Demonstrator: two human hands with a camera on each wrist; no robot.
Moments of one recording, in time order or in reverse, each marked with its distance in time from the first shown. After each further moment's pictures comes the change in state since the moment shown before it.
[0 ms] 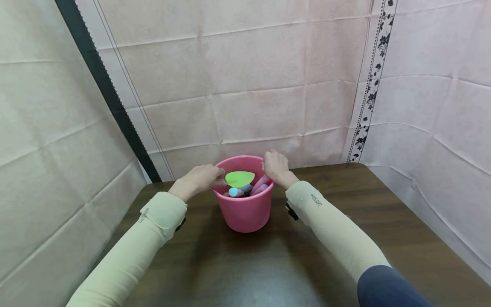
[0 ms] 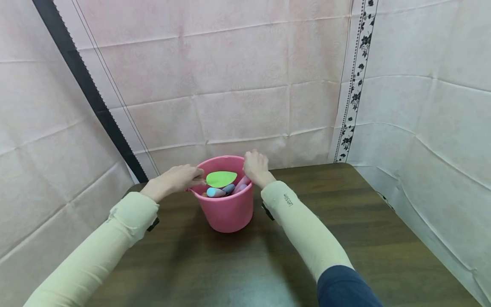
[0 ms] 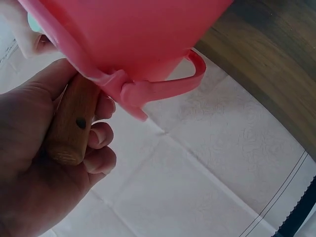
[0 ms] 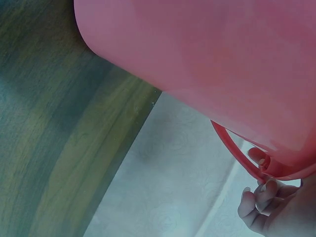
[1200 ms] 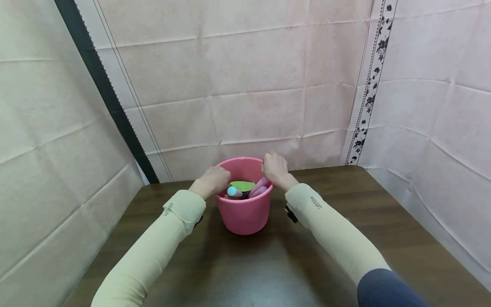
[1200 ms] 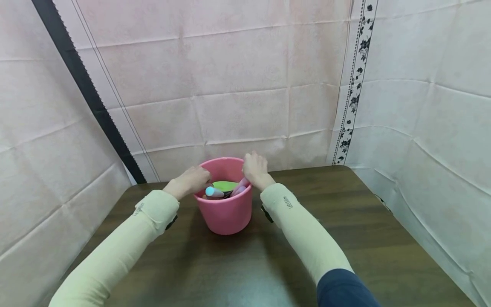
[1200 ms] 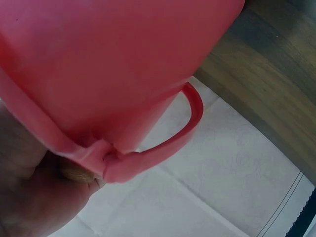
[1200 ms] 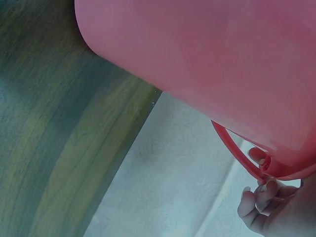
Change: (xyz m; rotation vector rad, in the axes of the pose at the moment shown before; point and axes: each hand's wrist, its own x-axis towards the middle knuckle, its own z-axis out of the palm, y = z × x) left_hand 0.036 0.013 0.023 0.211 0.012 -0.011; right_hand -0.001 -0.001 -0.002 0.009 -0.012 0.009
